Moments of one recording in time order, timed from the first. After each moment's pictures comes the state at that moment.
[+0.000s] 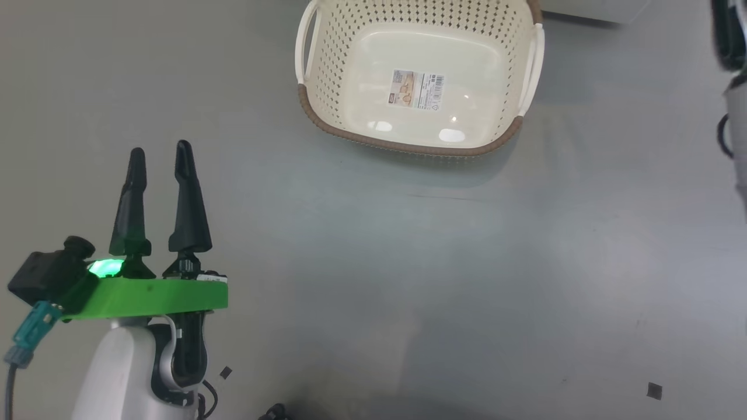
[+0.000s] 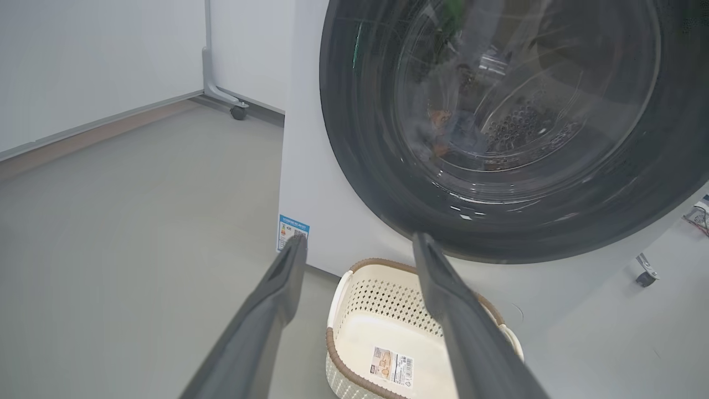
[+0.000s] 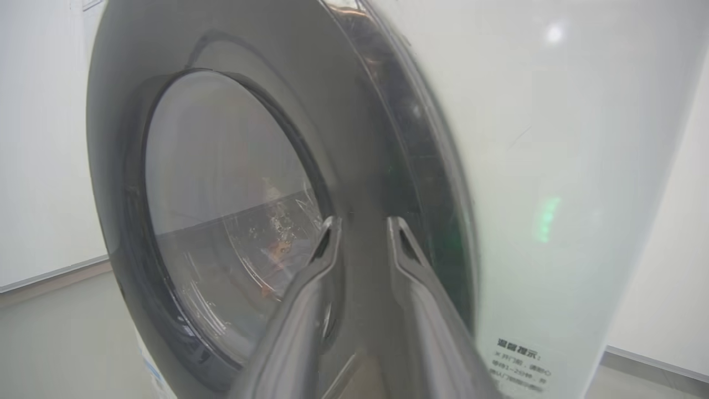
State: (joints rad) left arm -0.24 0.03 -0.16 -0.01 -0.60 -0.10 -0.26; right arm -1.08 -0.29 0.29 0.42 0.19 0.12 -0.27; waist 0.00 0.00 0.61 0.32
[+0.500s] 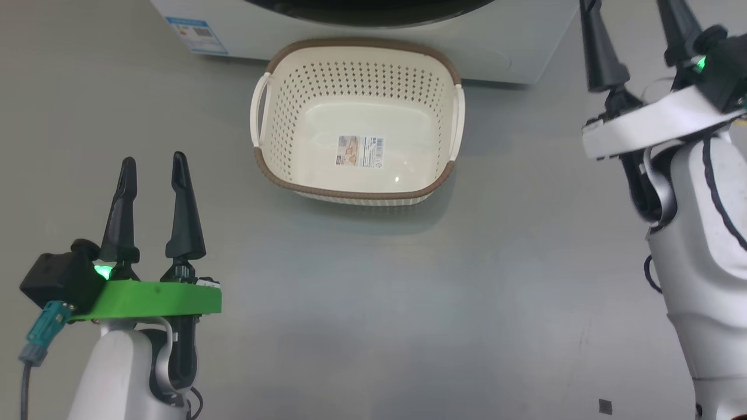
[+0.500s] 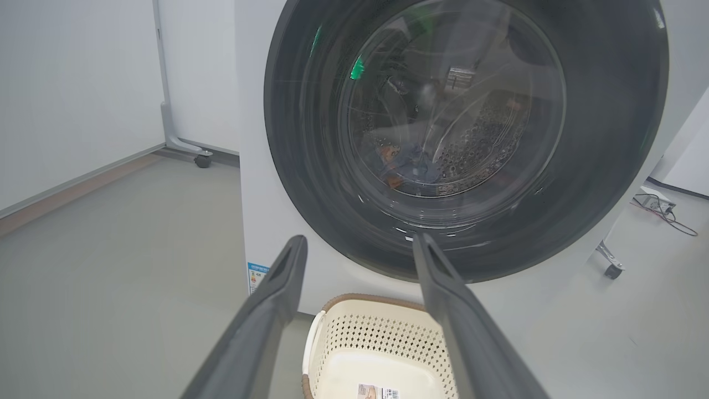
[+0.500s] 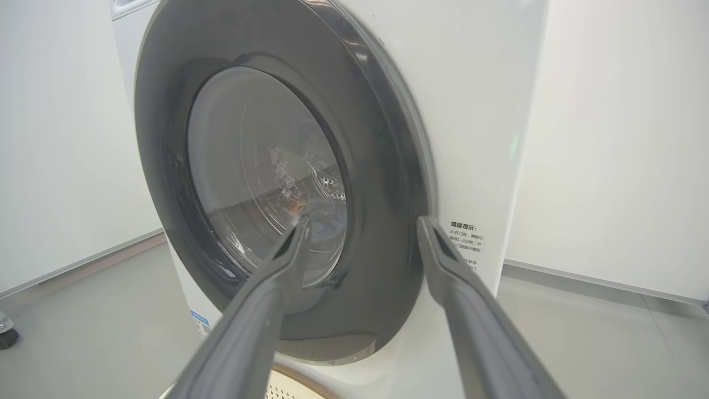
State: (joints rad) left arm -0.24 0.03 -0.11 0.06 -0.46 -0.11 -0.26; right arm -0.69 -0.20 0.23 0.28 0.24 0.12 -0.27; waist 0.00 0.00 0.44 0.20
